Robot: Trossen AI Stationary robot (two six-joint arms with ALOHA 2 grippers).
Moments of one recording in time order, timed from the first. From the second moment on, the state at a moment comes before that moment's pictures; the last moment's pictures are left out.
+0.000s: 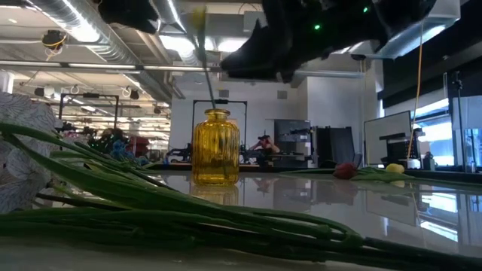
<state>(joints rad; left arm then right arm) -0.31 1.00 0.96 -0.71 -0.65 -0.42 0.17 1.69 0.90 0.52 0.36 0.06</state>
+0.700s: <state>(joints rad) -0.32 1.00 0.73 -0.67 -0.67 -0.57 -0.20 1.43 0.90 -0.22 0.60 0.67</state>
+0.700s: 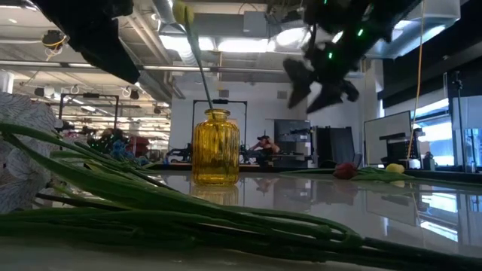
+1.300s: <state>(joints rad) -0.32 1.00 0.73 -0.67 -0.67 -0.57 -0.76 1.63 0.90 -0.41 0.41 1.30</state>
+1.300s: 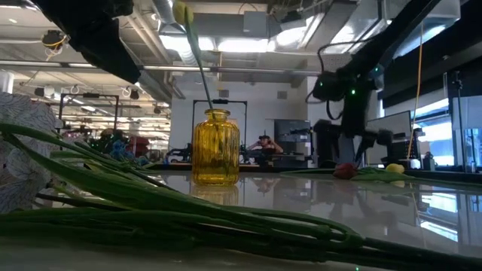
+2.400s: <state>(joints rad) -0.32 1.00 0.73 -0.69 -0.57 -0.58 -0.51 1.67 0.90 -0.71 0.47 1.90</state>
